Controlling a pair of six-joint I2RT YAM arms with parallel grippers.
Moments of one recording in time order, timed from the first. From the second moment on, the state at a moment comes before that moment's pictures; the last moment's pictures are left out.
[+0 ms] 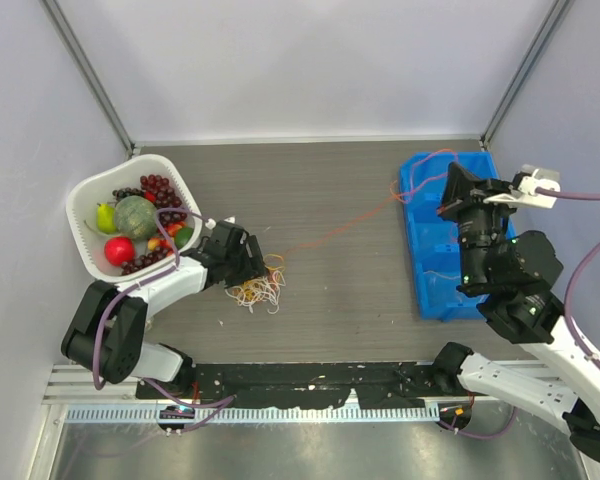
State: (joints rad) left arm -0.45 1.40 0.68 -0.24 0.01 -0.73; right arm 0.84 0.72 1.09 0.03 0.87 0.07
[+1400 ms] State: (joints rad) left arm -0.42 1.02 0.71 -0.38 0.06 -0.65; right arm 0.83 0.97 1.32 0.01 0.87 -0.01
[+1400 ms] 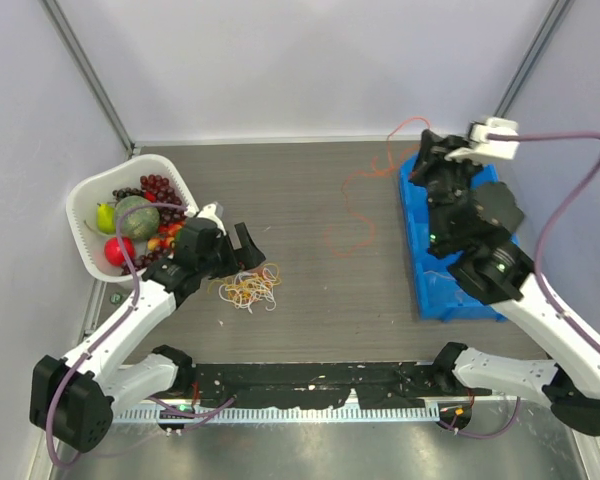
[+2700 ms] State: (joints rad) left arm -0.42 0.99 0.96 -0.42 -0.03 -0.44; right arm 0.72 1.19 1.27 -0.15 0.90 0.16
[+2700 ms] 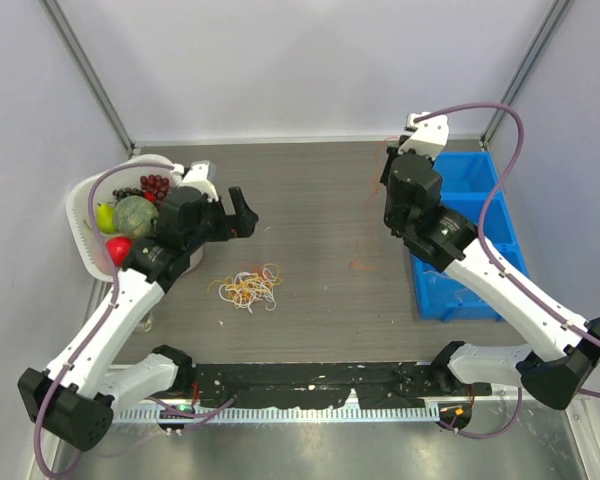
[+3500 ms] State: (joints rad) left arm -0.37 1.44 1.36 -0.62 -0.14 -0.33; right arm 0.43 1.44 1.60 -0.18 1.04 -0.03
